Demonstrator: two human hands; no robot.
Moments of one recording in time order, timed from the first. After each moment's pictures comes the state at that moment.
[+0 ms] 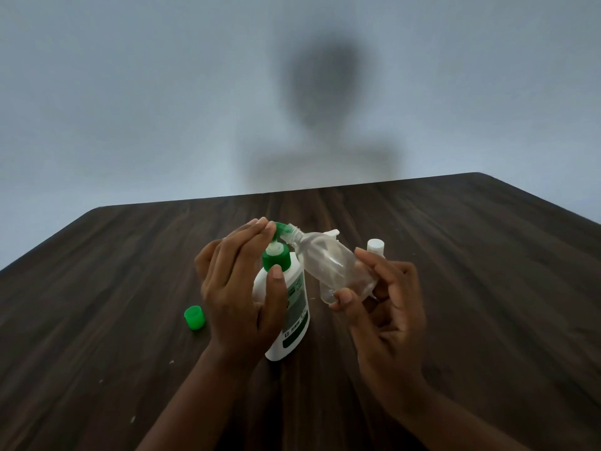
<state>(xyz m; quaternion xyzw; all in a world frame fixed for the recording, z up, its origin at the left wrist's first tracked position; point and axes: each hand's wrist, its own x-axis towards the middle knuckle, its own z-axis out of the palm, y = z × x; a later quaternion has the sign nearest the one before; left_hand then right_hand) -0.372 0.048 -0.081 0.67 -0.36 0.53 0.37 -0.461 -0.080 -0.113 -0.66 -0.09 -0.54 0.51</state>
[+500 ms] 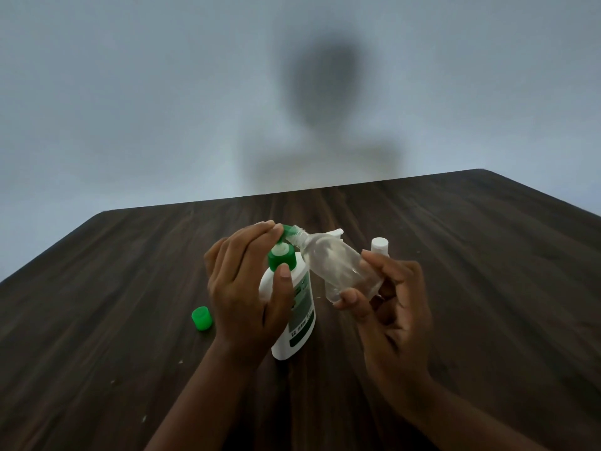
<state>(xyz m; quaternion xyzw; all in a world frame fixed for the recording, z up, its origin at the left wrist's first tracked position) -0.372 0.051 -0.078 0.68 -0.38 0.51 0.37 -0.462 -0.080 -0.115 -0.67 -0.09 -0.54 0.50</state>
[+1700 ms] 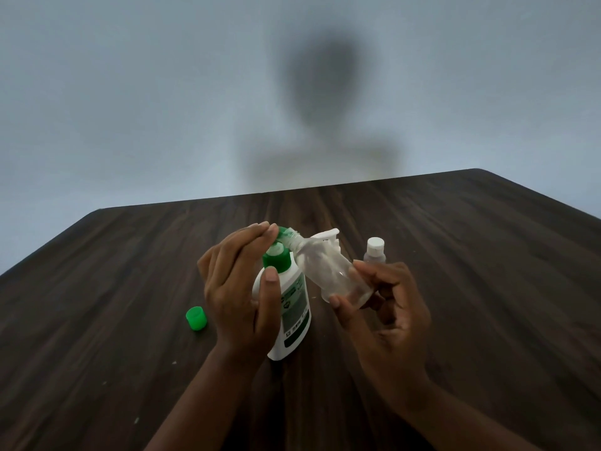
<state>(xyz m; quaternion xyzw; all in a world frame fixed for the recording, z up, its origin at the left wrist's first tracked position) -0.376 0.046 -0.081 0.66 -0.36 0.51 0.42 -0.460 -0.084 -0.114 -0.66 -0.11 -0.55 0.51</state>
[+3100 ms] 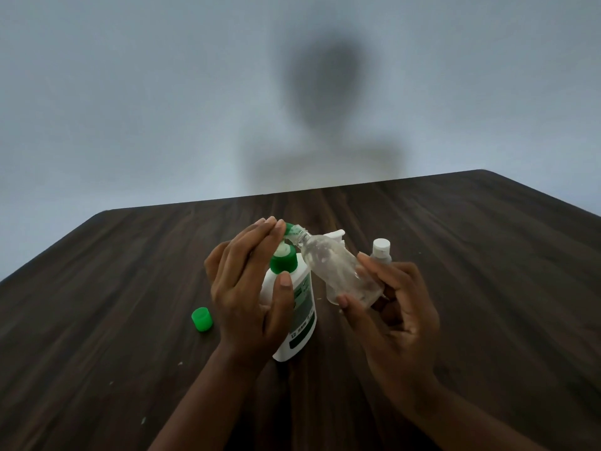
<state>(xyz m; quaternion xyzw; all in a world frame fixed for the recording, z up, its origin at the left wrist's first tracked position) -0.374 0.049 -0.080 0.66 -0.38 0.51 0.39 -0.461 -0.084 -0.113 -0.69 -0.10 -0.56 0.46</state>
